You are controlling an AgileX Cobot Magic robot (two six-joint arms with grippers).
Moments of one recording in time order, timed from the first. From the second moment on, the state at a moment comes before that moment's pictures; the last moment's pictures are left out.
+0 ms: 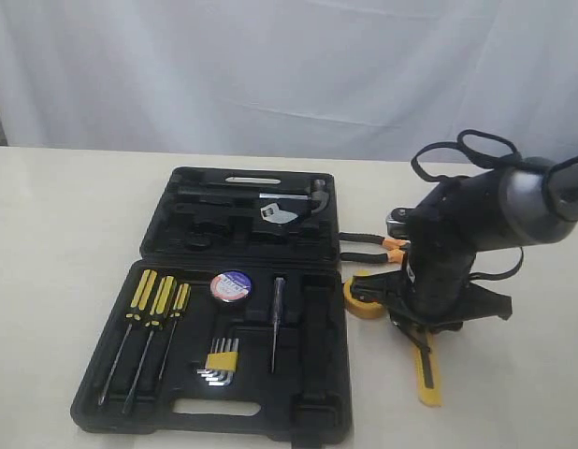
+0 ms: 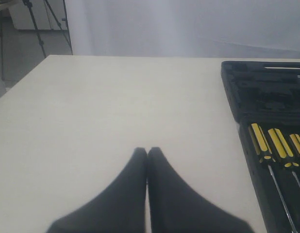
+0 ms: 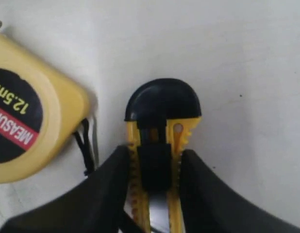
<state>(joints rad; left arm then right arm) 0.07 0.00 0.00 0.01 0.35 0.01 0.05 1.98 -1.07 -0.42 0.61 0.97</state>
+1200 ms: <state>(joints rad) 0.07 0.00 0.00 0.01 0.35 0.01 0.26 1.90 -1.44 -0.22 0.94 0.74</state>
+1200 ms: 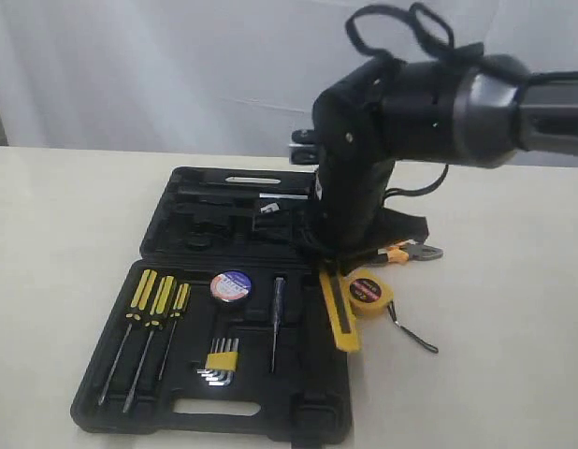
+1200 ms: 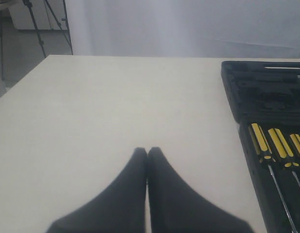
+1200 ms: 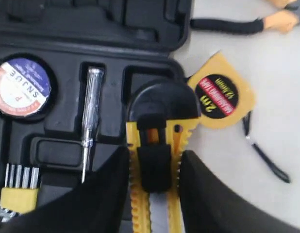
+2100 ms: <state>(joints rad) 0.07 0.00 0.00 0.01 0.35 0.01 0.26 2.10 -1.45 -0.15 0.84 0.84</state>
